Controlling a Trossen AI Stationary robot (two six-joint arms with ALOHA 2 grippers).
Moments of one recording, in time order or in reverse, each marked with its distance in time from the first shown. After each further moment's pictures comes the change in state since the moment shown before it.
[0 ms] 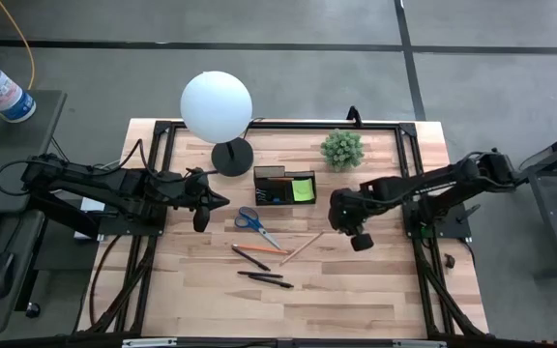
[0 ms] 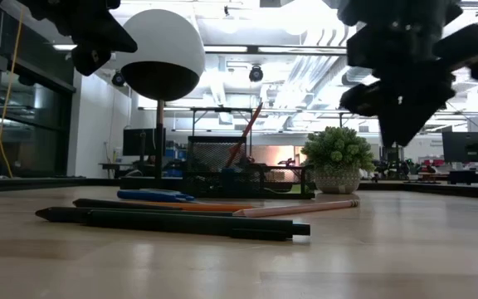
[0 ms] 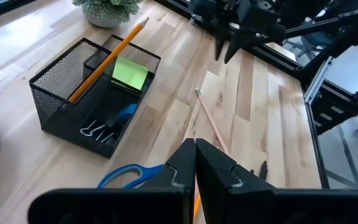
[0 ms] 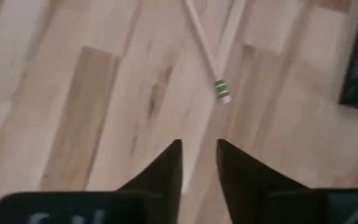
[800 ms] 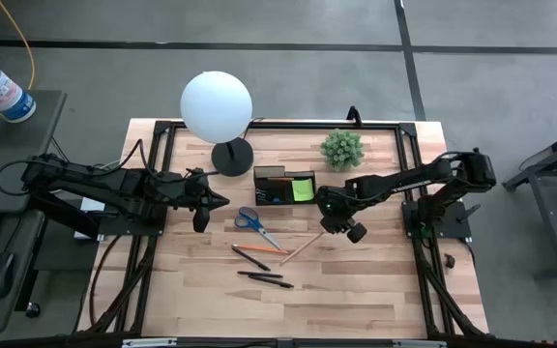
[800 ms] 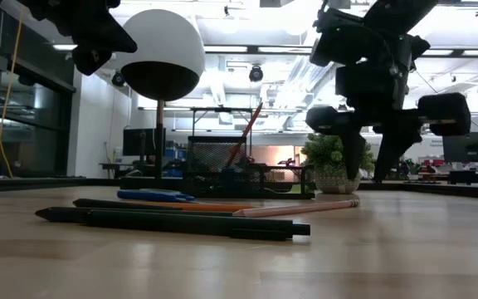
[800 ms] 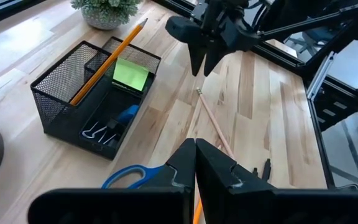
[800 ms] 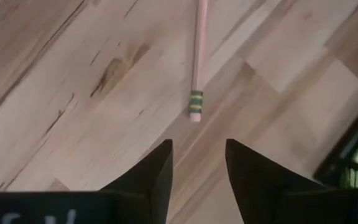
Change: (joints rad) left arm 0.000 0.000 0.000 -0.002 -0.002 0.028; right arm -0.091 0.190 0.002 0.145 -0.025 -0.548
